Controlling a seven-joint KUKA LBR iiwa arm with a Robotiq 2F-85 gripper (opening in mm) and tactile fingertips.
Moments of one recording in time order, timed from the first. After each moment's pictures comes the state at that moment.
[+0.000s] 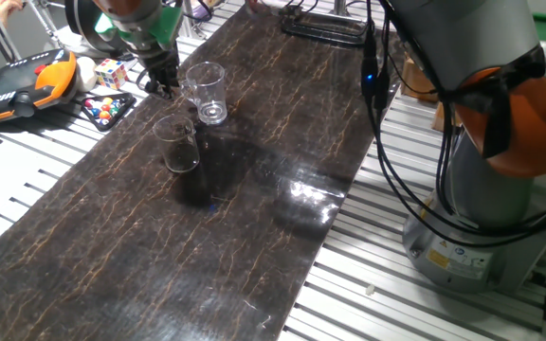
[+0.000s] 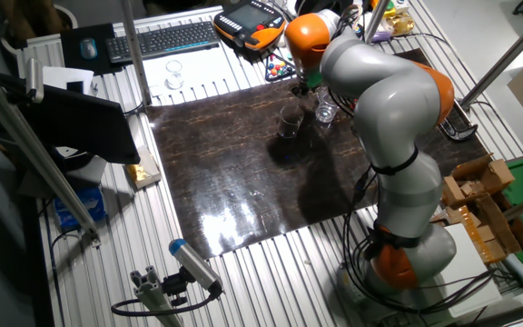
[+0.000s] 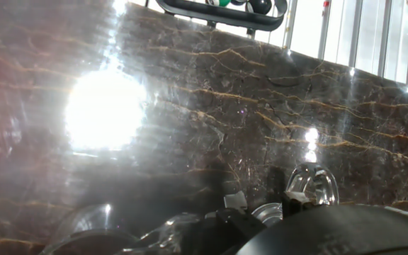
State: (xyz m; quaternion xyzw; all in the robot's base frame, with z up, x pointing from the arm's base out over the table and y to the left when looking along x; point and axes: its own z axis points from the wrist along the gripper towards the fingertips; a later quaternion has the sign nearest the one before) arm 0.676 -0.038 0.139 -0.10 0.98 -0.15 0.05
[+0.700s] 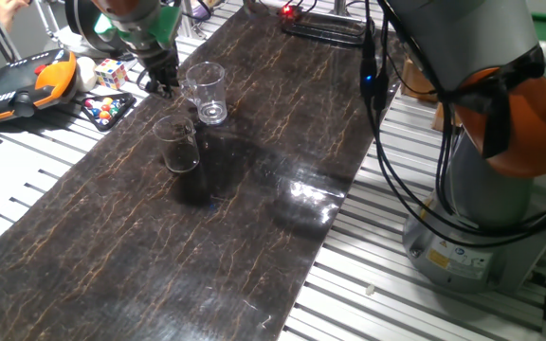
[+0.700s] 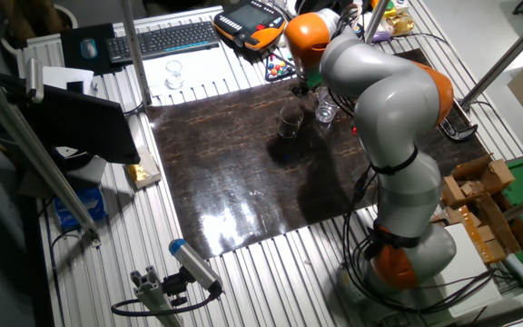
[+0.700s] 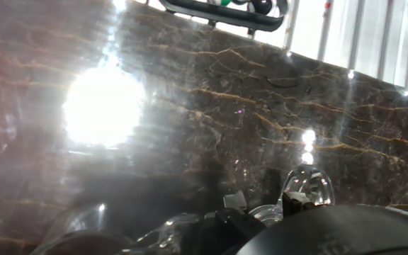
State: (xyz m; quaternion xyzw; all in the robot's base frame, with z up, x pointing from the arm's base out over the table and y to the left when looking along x) arm 0.680 -0.044 0.138 -0.11 0.98 -0.16 0.05
